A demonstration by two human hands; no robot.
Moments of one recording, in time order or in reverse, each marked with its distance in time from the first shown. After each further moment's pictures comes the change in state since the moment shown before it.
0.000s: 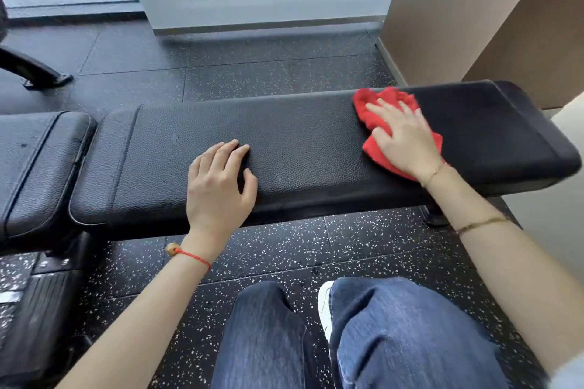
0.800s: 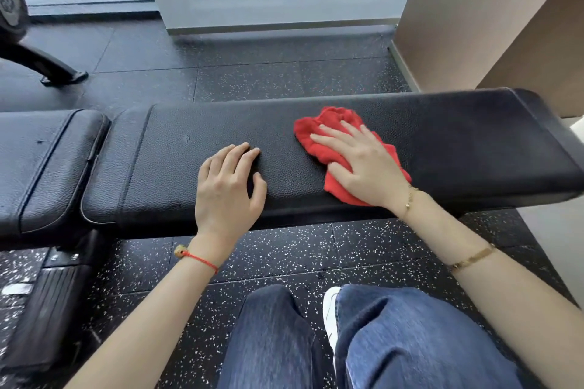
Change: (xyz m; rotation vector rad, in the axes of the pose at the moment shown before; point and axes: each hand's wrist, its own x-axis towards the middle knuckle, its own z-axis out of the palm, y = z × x) left_hand 0.000 -0.002 0.001 0.030 -0.002 0.022; right_hand -0.027 -0.075 0.013 0.109 -0.095 -0.399
